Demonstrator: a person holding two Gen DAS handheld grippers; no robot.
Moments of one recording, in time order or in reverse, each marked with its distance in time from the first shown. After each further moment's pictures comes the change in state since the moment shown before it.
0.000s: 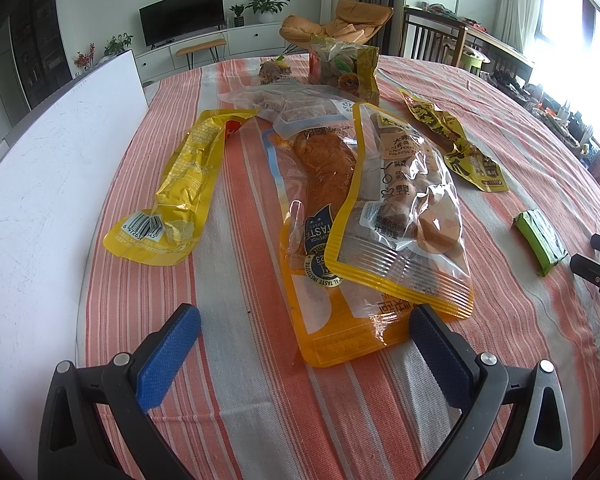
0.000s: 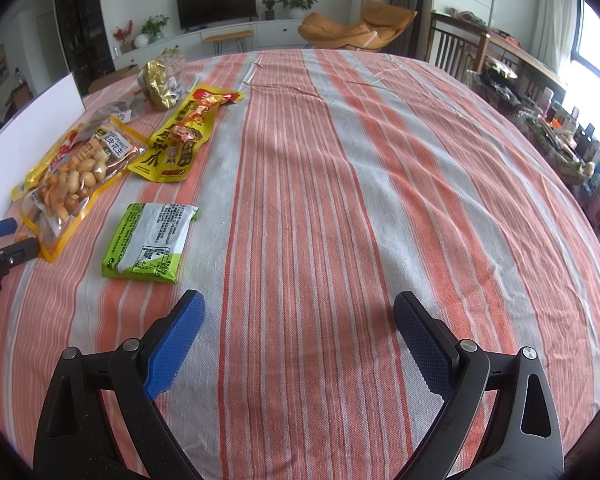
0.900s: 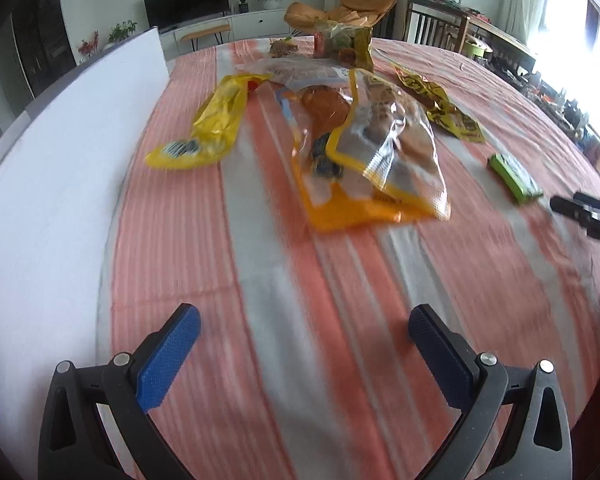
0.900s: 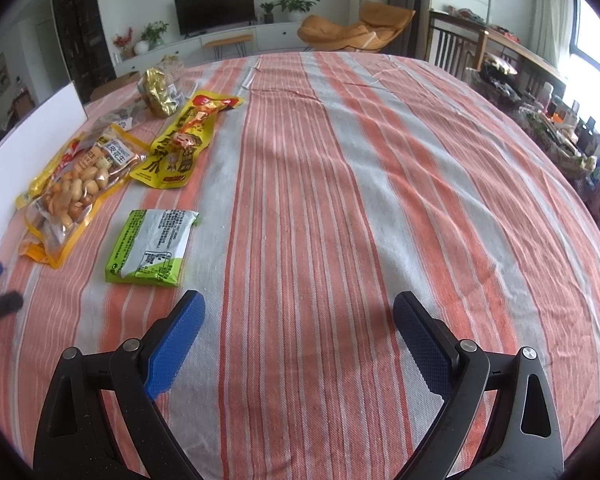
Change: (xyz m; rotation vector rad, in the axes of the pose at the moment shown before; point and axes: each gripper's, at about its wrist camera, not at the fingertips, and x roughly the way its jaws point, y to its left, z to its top) left arm -0.041 0.004 -0.058 -0.006 0.039 0.008; right arm -0.003 -0.005 0.001 0.020 -0.009 0.022
